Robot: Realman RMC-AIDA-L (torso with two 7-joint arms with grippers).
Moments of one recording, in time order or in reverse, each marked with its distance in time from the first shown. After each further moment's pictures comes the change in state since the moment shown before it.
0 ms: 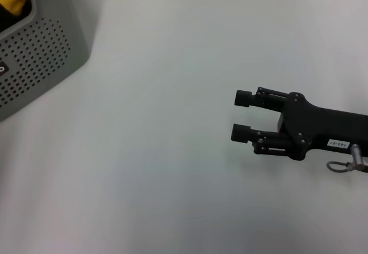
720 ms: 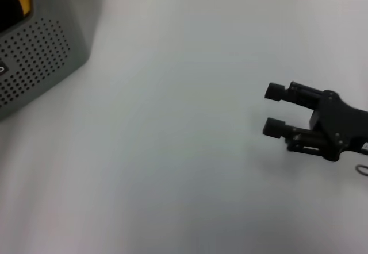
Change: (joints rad) left arm 0.082 0.006 -0.022 0.154 -0.737 0.204 0.144; right arm -0.075 -0.025 0.072 0.002 0.002 -0.098 -0.035
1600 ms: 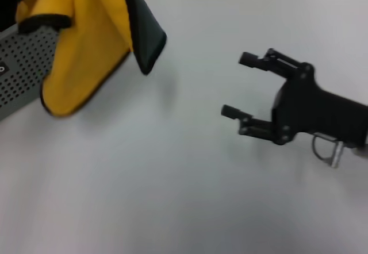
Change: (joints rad) left arm -0.107 -0.003 -0.330 -0.572 -0.744 0.601 0.336; right arm -0.077 0.102 0.092 -0.224 -0.067 0.173 -0.536
